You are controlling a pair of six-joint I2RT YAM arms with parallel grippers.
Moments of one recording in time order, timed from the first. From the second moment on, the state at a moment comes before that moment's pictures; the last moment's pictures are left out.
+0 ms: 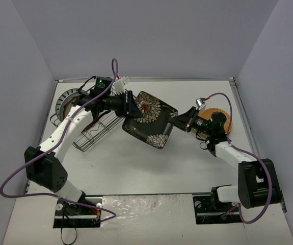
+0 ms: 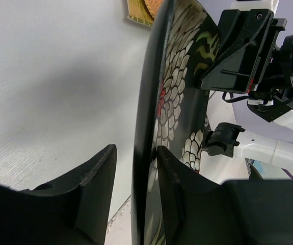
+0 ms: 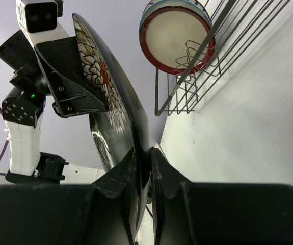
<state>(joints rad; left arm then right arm) -0.42 1.55 1.50 -0.64 0.69 -0.48 0.14 1.31 0.51 0.81 -0.90 1.29</state>
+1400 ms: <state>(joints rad) -0.41 1.59 1.57 -0.79 0.76 -0.36 0.14 1.32 0.51 0.81 -0.94 1.27</state>
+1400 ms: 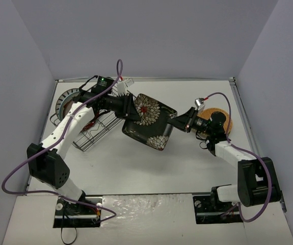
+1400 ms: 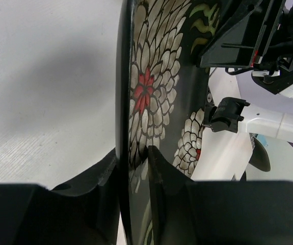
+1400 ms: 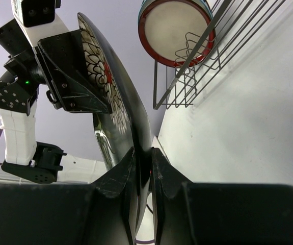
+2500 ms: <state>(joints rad) -0.29 1.53 2.00 -1.17 0.08 0.35 0.08 1.17 0.80 -0.01 -0.78 0.63</state>
